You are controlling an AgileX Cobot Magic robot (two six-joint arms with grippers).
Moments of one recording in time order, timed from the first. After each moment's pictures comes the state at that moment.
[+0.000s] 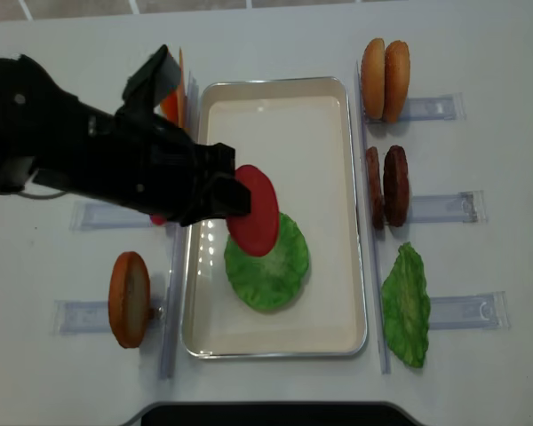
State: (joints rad) left arm -0.47 1.37 -0.83 -0.86 0.69 0.18; right arm -0.01 -0.01 -0.51 0.09 1.13 -0.09
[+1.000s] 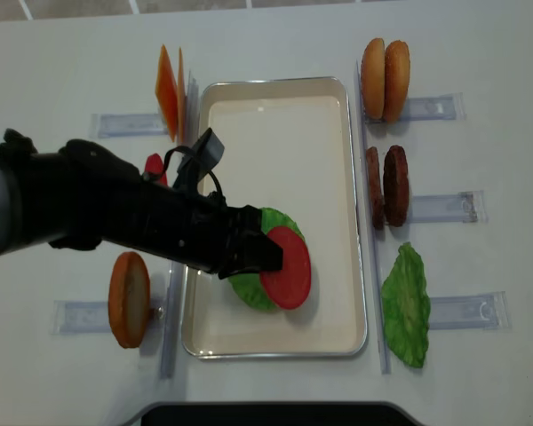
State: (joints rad) left arm -0.47 1.59 -0.67 -1.37 0.71 0.75; right arm -0.01 -0.01 -0.51 0.09 1.13 -0.09
